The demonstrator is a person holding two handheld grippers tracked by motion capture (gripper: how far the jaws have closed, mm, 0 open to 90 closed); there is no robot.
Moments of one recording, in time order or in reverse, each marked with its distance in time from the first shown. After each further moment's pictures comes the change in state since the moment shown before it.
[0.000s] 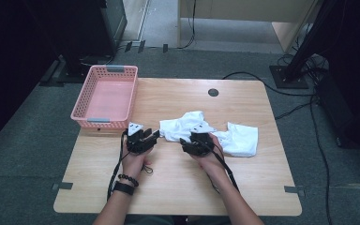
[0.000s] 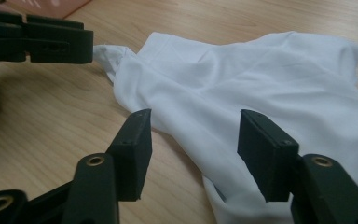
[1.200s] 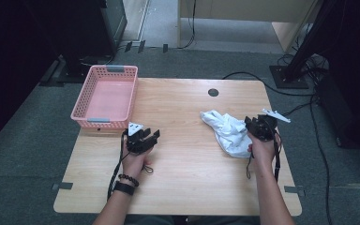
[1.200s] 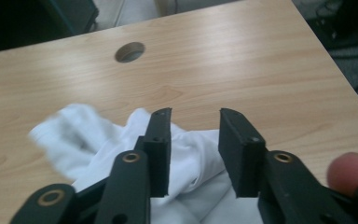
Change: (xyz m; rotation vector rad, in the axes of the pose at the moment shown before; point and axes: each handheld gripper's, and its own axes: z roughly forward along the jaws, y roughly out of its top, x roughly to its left) left arm 0.000 0.000 0.000 -0.004 0.014 -0.003; right arm -0.167 -0.007 -0.093 -0.153 -0.370 0.444
